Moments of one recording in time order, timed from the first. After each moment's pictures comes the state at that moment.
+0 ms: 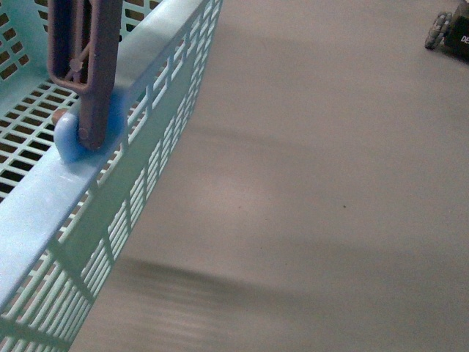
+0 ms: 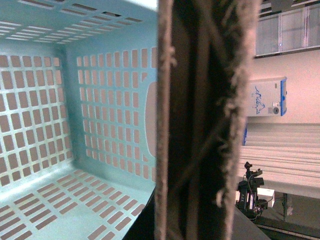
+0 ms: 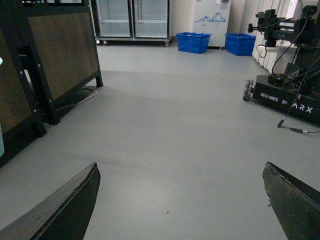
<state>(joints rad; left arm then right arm) -0.43 1.11 1.03 -0.33 -0.55 -1.49 0.00 0.00 0.01 0.00 -0.01 -0.01</state>
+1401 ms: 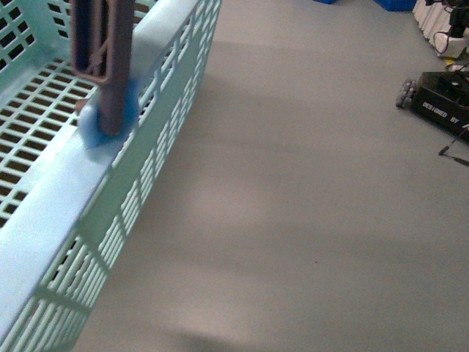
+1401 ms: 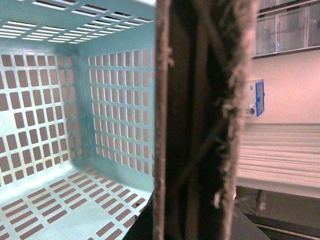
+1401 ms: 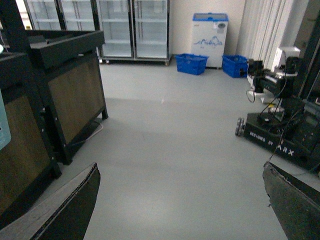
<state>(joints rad) -0.43 1.11 1.04 -0.33 -0.55 -1.49 0.00 0.00 0.01 0.00 -0.01 0.00</state>
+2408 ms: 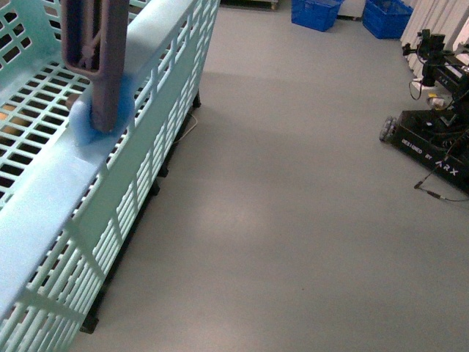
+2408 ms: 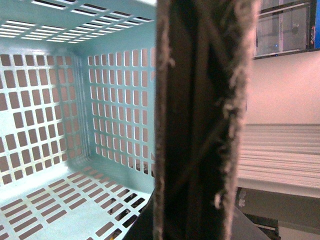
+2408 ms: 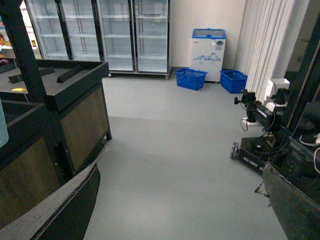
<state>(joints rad) -0.43 1.11 1.04 -0.33 -0.55 -1.49 0.00 0.00 0.01 0.00 -0.01 0.00</state>
